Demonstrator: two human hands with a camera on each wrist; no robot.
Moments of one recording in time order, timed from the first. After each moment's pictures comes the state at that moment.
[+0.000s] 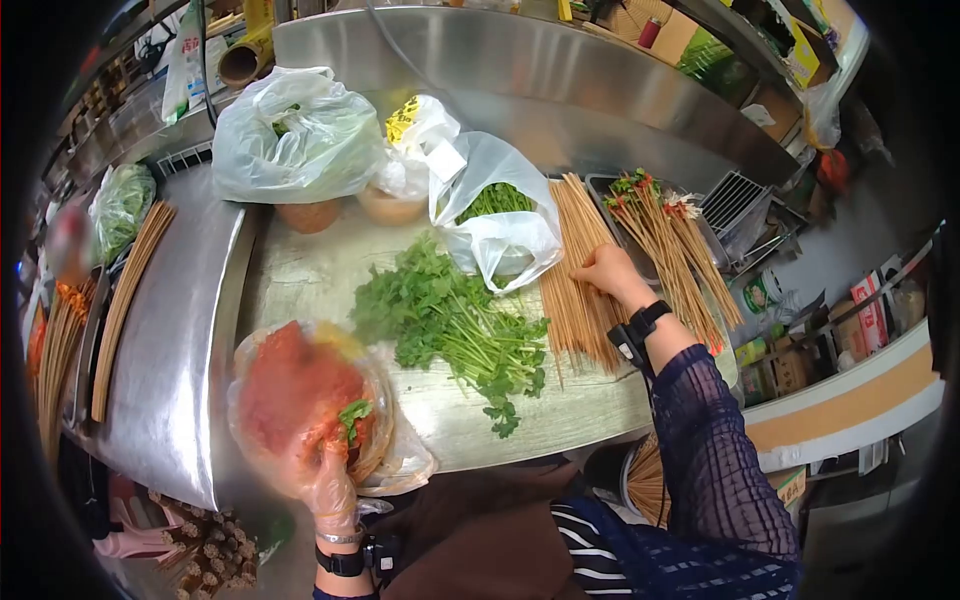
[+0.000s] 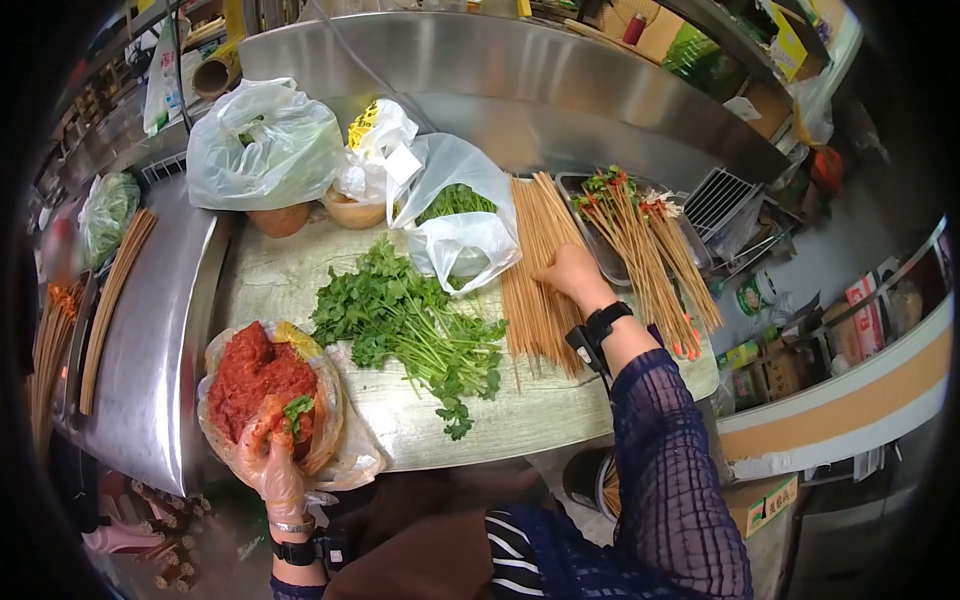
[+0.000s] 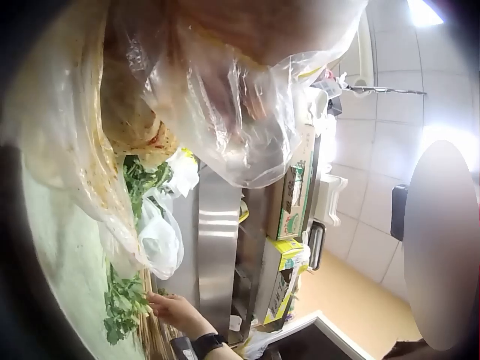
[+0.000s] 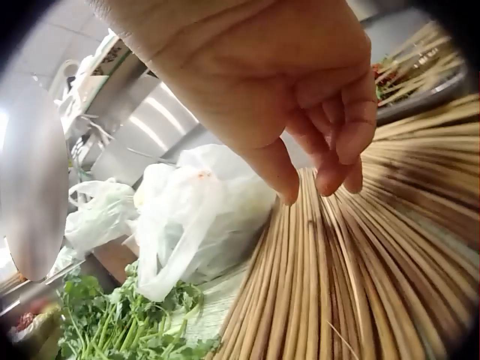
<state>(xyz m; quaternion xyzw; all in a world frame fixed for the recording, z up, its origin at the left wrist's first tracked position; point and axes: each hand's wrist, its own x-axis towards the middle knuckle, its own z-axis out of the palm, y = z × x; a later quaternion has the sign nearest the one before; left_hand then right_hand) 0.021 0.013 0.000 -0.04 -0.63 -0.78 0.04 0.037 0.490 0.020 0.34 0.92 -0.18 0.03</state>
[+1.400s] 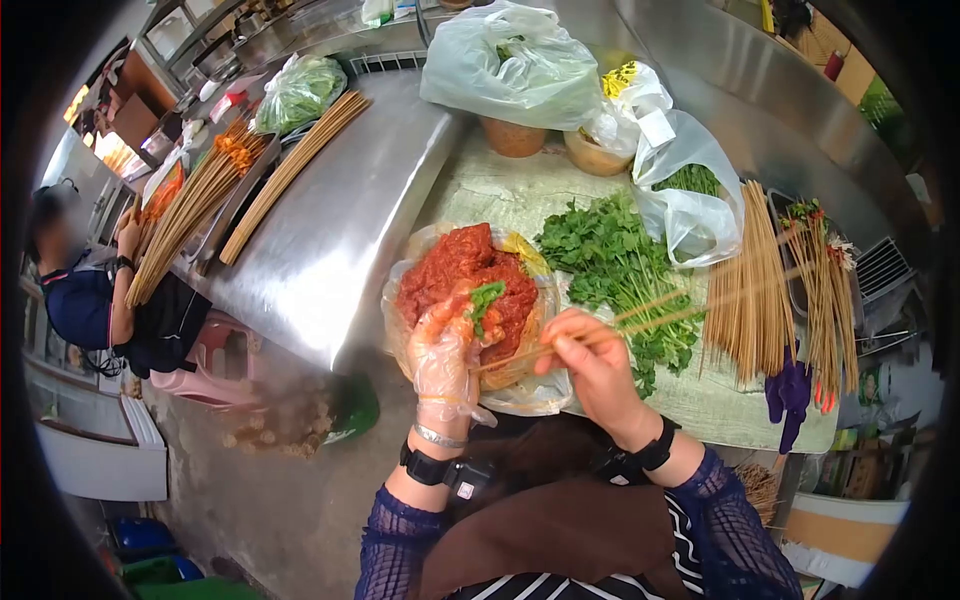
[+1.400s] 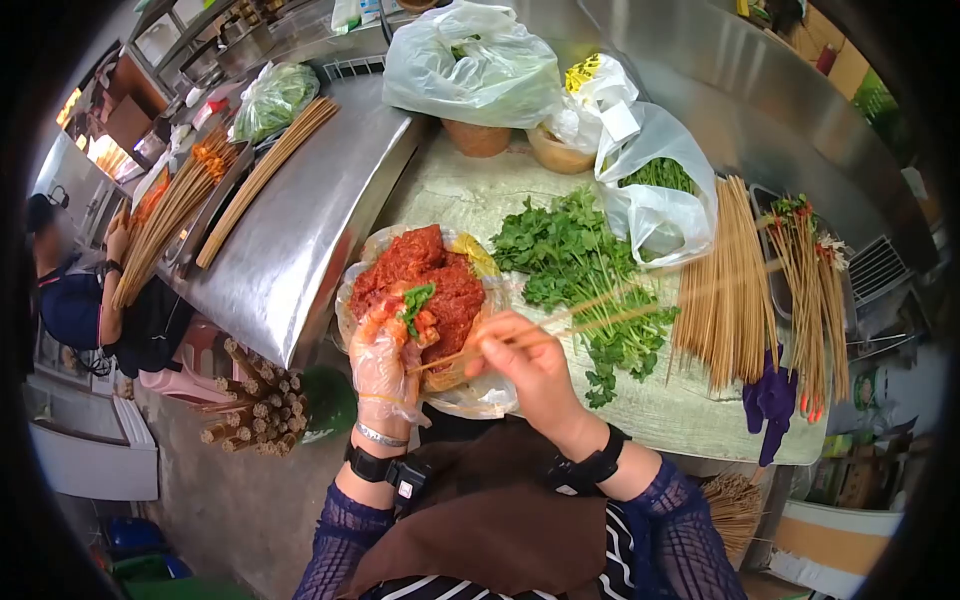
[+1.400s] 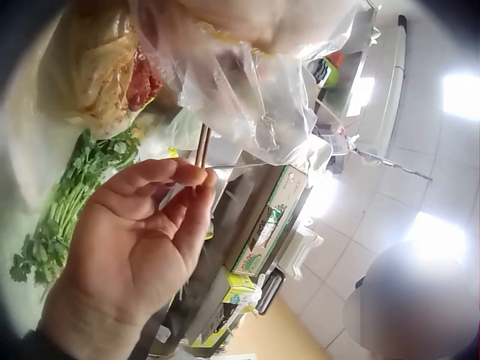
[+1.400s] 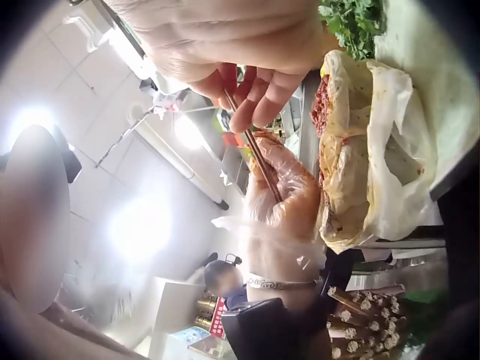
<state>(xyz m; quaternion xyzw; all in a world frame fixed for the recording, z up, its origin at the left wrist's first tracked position) 0.004 0.003 0.008 0.06 -0.42 -0.91 -0.02 0.058 0.169 0.023 -0.07 0.52 -0.85 -0.03</state>
